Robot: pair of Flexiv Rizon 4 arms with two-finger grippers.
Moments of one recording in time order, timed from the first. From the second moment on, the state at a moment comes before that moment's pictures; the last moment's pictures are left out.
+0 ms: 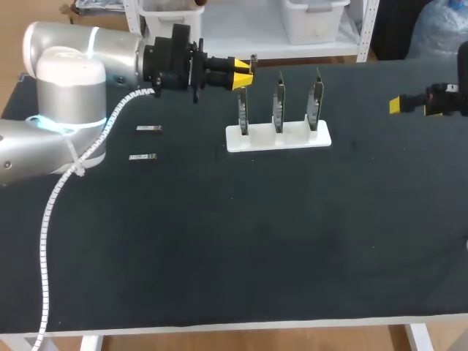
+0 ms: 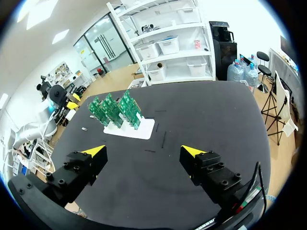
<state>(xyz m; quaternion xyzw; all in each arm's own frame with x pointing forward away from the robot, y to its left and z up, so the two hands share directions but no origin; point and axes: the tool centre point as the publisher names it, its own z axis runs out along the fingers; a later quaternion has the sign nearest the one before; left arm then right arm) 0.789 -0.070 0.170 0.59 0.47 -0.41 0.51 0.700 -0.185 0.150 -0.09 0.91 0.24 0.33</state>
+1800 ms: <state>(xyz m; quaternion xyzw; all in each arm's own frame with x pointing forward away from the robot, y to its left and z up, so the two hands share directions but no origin) 0.801 -0.071 0.167 0.60 0.47 -0.42 0.48 0.693 -0.111 0.205 -0.31 0.81 0.22 0.44</state>
